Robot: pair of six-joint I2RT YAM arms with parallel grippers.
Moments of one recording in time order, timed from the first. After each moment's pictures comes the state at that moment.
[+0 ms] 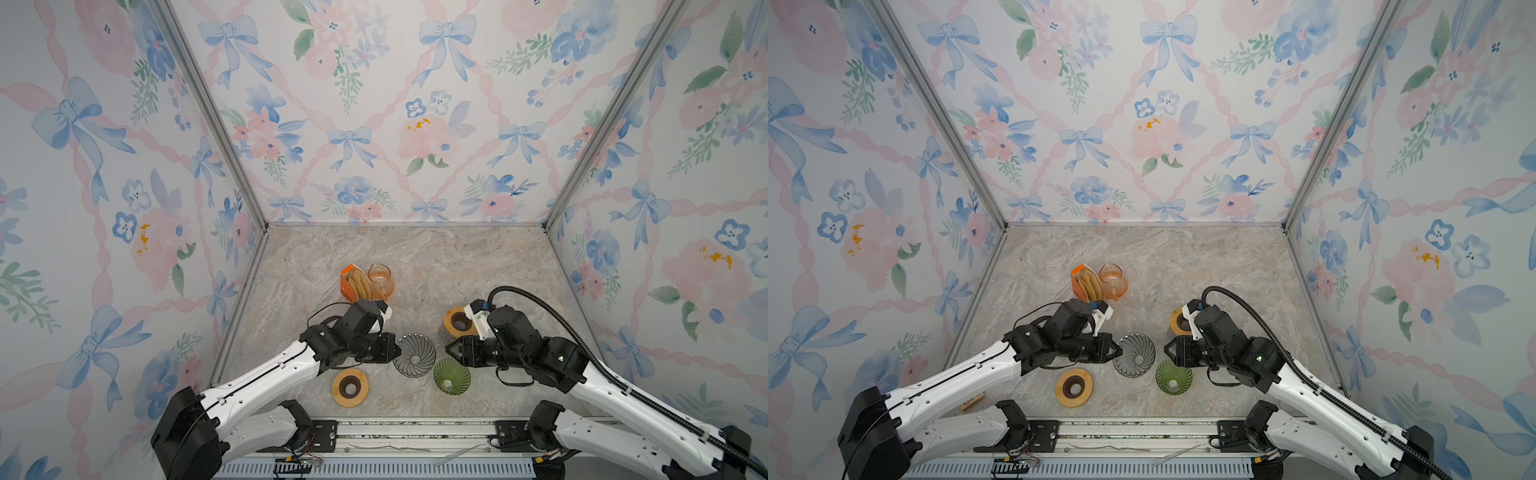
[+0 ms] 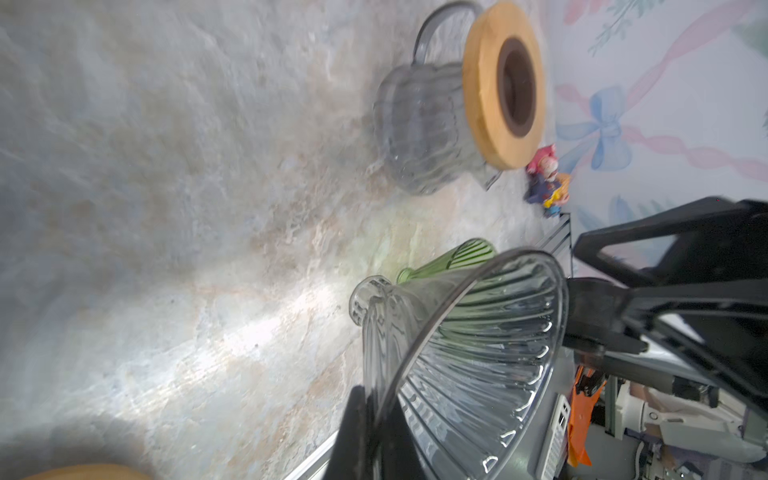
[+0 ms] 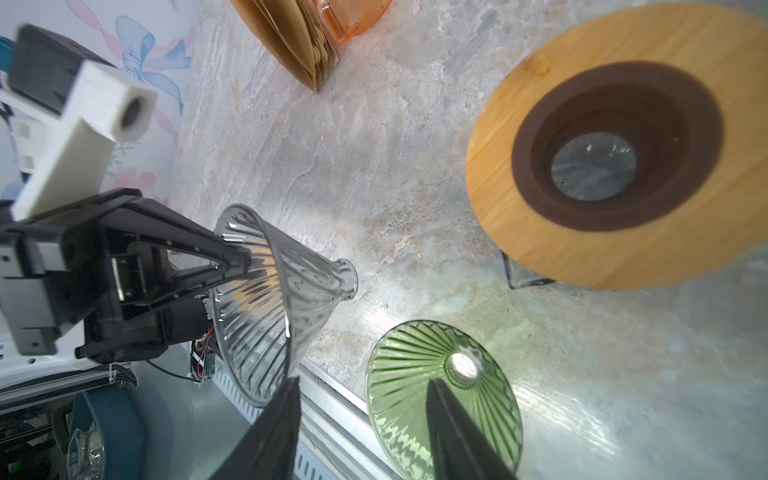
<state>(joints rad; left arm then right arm) -0.76 1.08 0.74 -0.48 0.35 -0.76 0.84 0.89 0.77 -0.68 -0.16 0.75</state>
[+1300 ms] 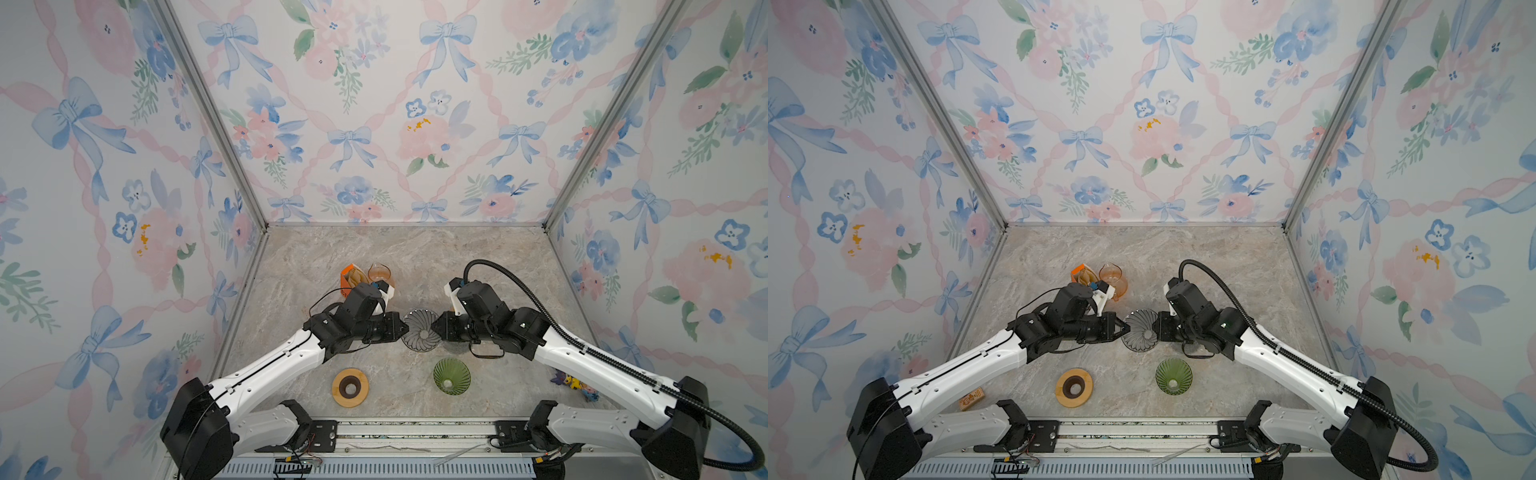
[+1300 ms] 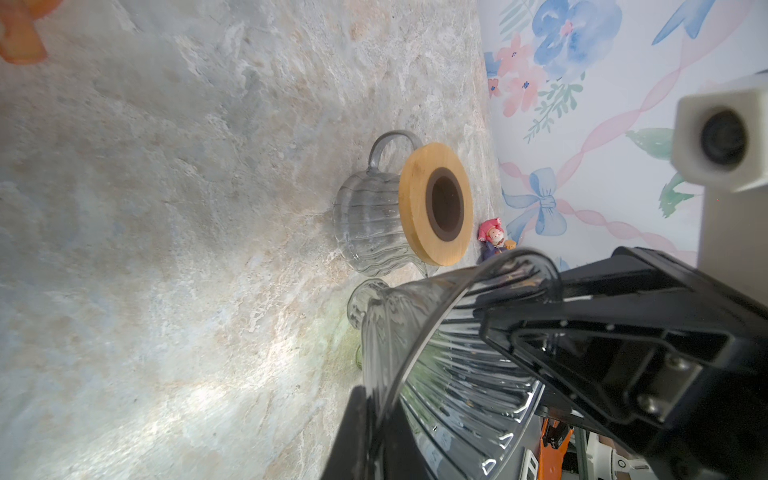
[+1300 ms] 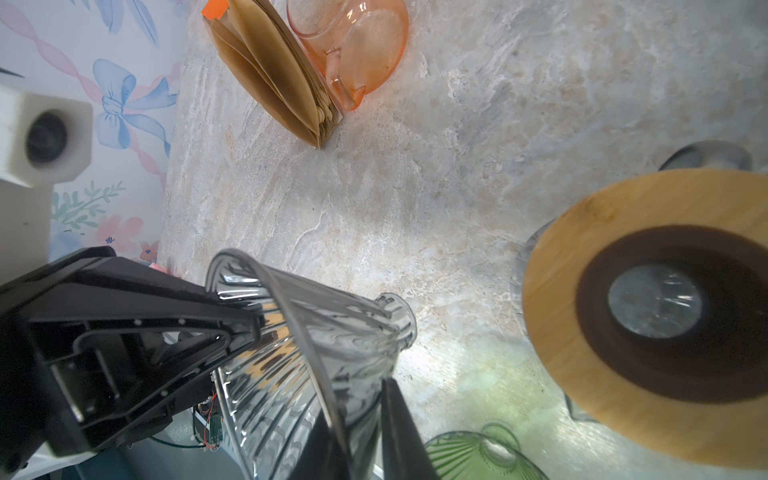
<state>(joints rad) -0.73 1.17 0.83 -0.36 0.35 -0.81 0.84 1.18 0.99 -0.64 -0.08 0.77</state>
